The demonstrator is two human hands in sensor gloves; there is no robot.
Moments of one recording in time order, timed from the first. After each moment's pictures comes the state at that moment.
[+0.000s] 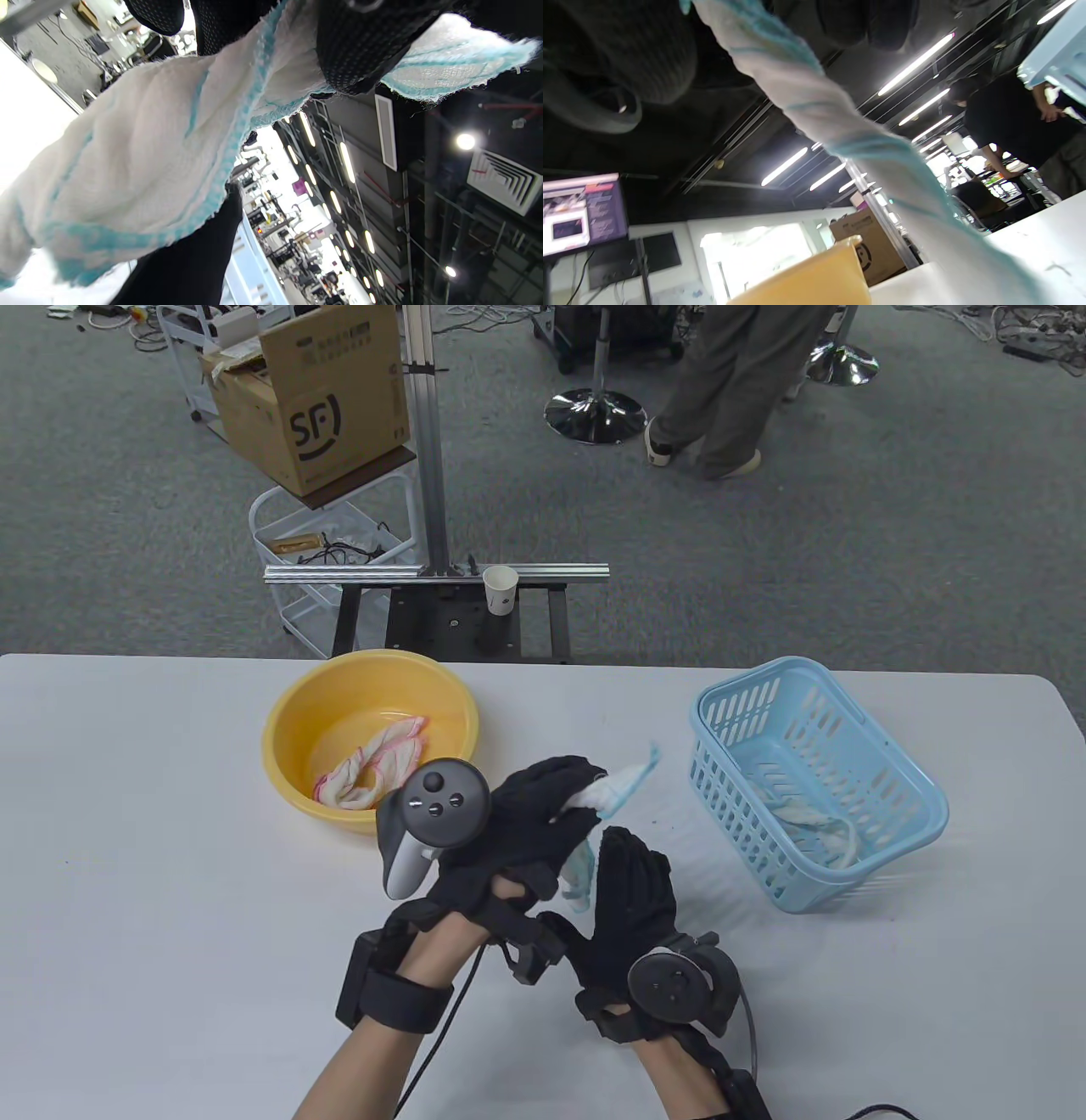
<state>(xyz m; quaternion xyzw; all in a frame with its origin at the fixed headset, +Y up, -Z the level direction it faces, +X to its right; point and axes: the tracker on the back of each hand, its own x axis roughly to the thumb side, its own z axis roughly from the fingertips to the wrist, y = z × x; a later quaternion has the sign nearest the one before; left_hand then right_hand) -0.073 -0.600 -0.326 -0.02 -0.21 0.50 0.84 0.105 -0.718 -0.279 0.19 -0.27 0.88 0.34</state>
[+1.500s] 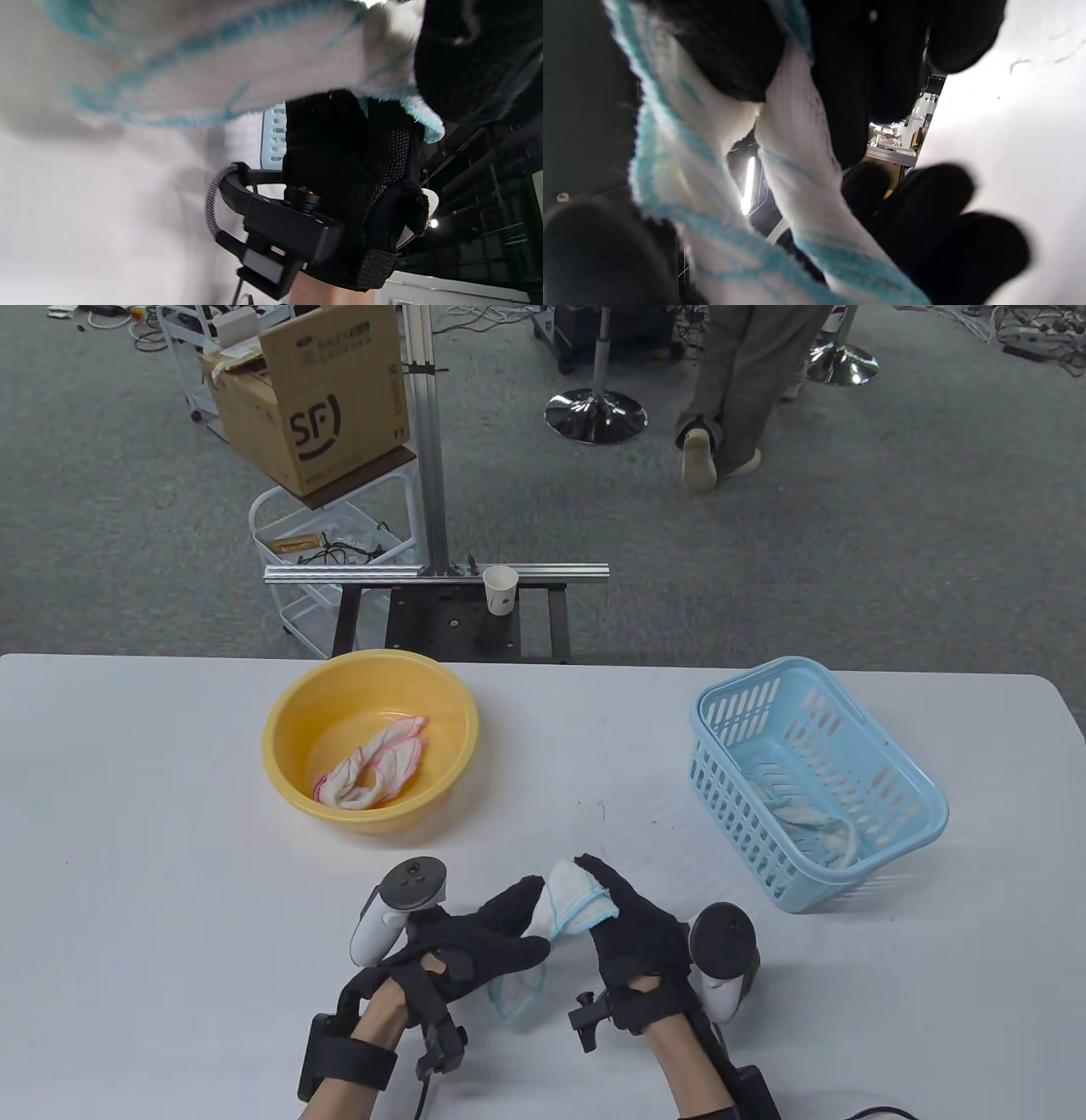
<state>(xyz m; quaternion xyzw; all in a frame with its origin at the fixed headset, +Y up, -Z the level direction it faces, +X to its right) -0.122 -0.777 -0.314 -0.37 -0.20 0.61 0.67 0.116 -0.746 -0.301 0.11 -0.07 0.76 0.64</state>
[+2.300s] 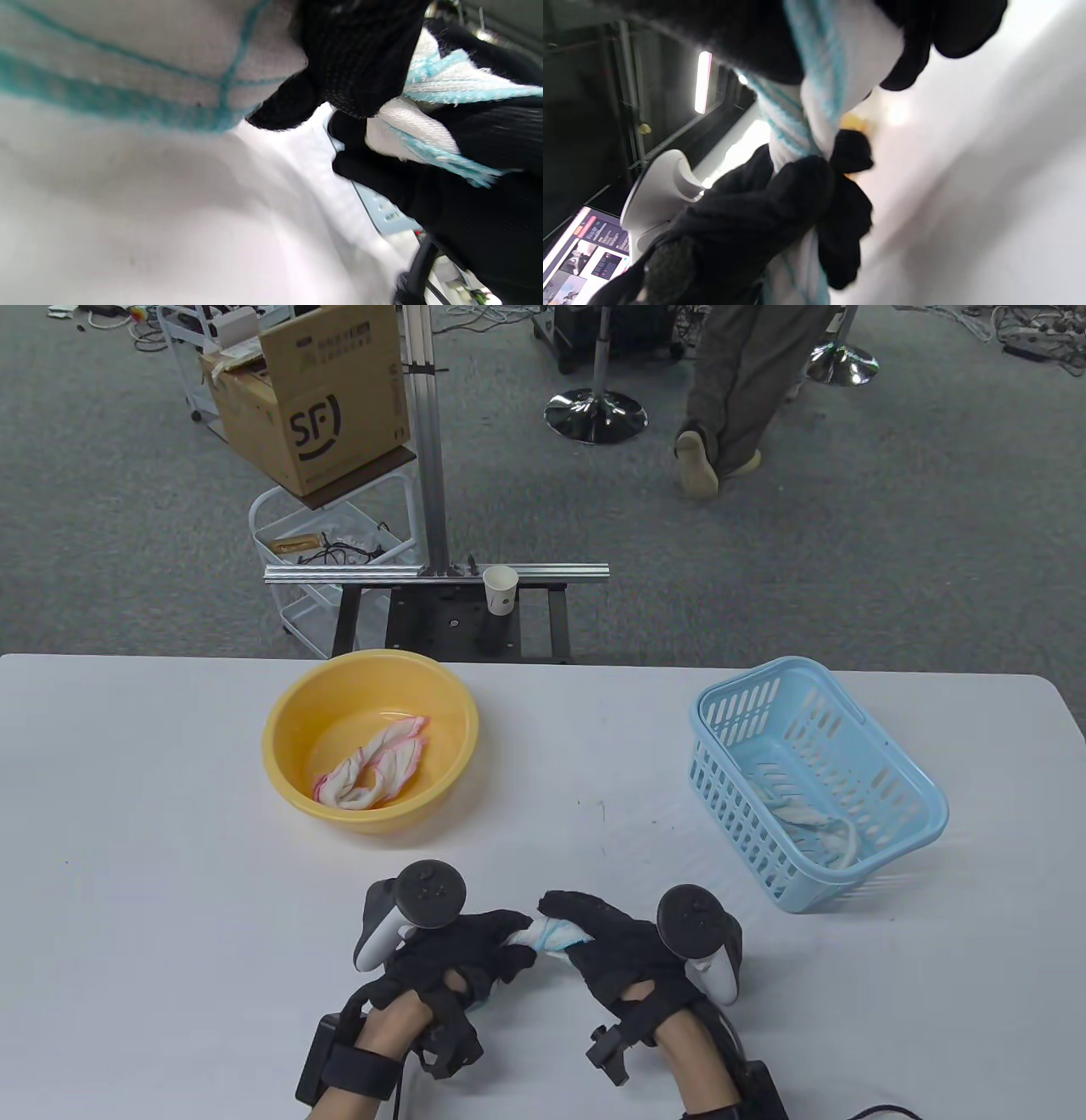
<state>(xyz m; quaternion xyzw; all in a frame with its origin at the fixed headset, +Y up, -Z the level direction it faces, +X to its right) -0.134 -0.762 -0.313 -0.22 -0.13 0.39 0.88 0.111 -0.758 -0.306 0.16 0.14 0.81 0.55</state>
